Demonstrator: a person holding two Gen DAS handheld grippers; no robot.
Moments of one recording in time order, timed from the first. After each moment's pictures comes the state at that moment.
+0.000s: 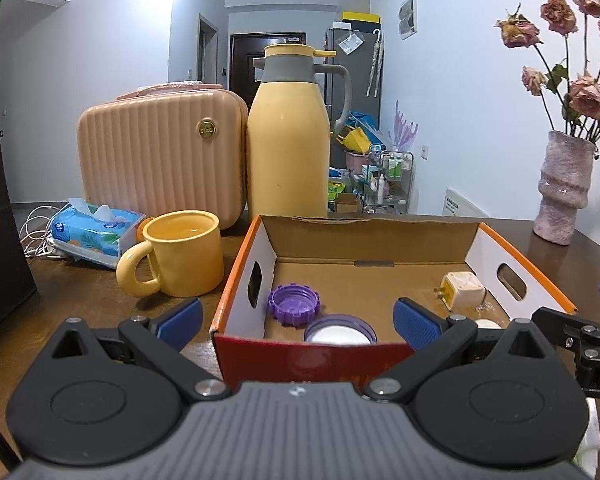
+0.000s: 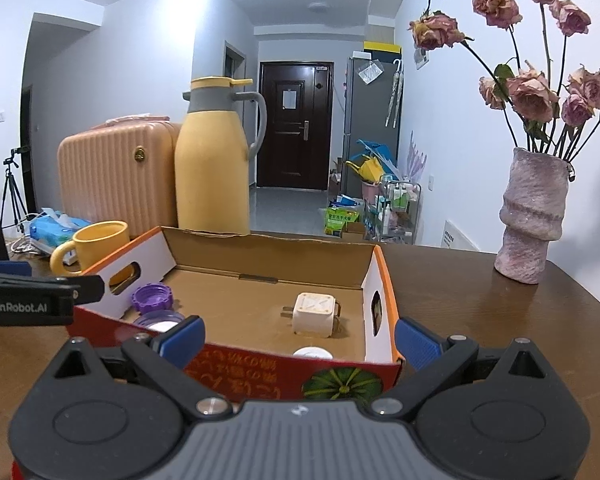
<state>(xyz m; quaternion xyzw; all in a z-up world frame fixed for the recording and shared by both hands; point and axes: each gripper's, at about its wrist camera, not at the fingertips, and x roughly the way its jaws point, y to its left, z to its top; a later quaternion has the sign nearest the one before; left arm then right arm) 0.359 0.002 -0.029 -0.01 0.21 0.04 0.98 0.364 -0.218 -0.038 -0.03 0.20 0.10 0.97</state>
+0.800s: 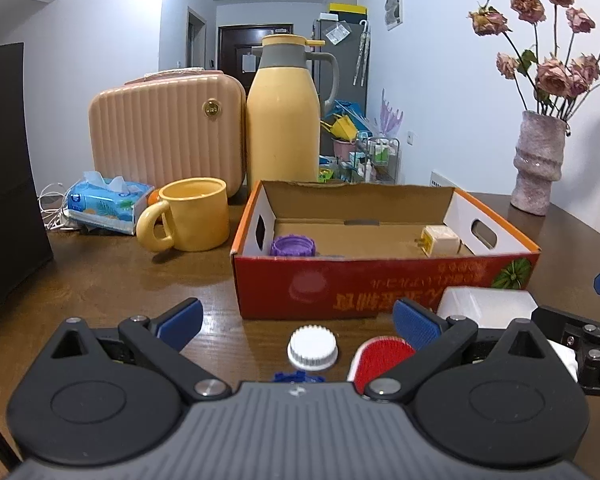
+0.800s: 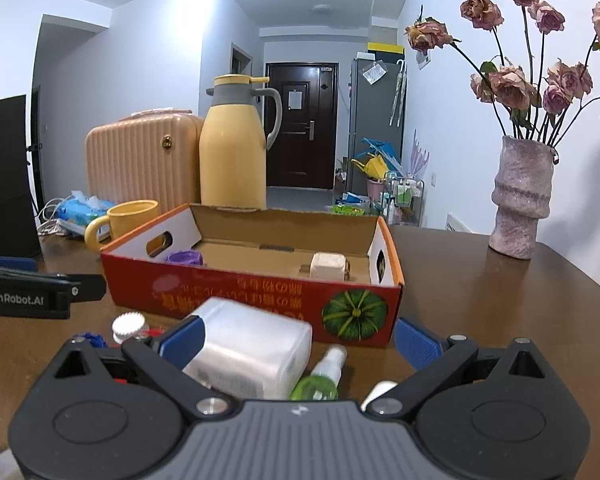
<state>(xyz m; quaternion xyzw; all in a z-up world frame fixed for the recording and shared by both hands) 0.287 0.008 -0.044 -0.01 0.23 0.02 0.97 0.287 -0.218 -0.060 -0.03 0.20 0.11 0.97</state>
